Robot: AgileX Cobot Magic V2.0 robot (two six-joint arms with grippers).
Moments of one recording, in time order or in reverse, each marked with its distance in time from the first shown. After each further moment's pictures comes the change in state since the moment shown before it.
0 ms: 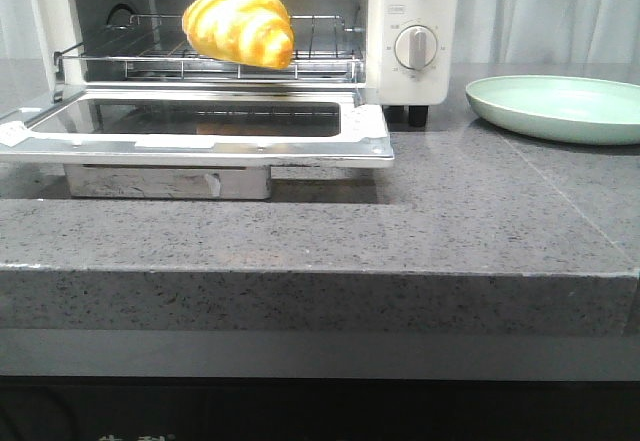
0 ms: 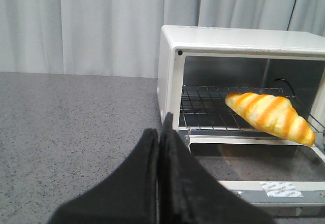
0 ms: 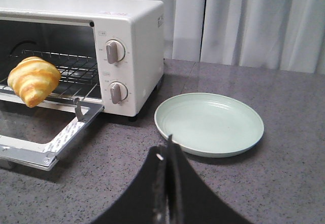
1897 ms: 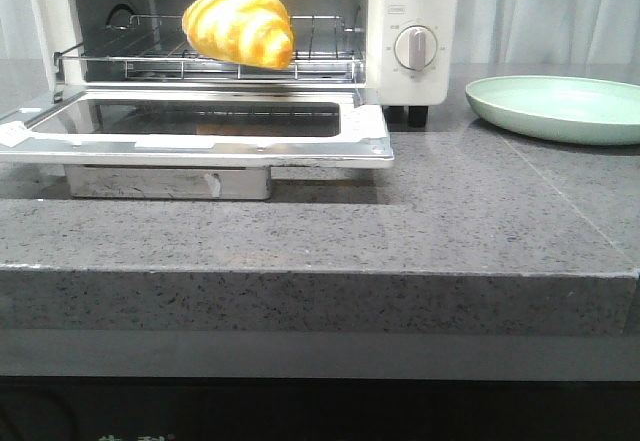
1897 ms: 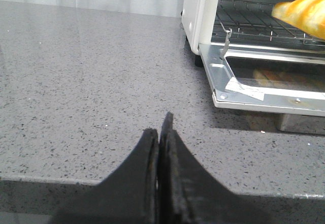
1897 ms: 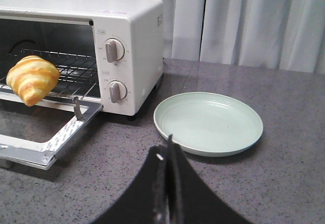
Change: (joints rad) left arm 0.040 -0.127 0.530 -0.018 -0.317 0.002; right arm -0.002 -0.004 0.019 -0.008 -0.016 0.000
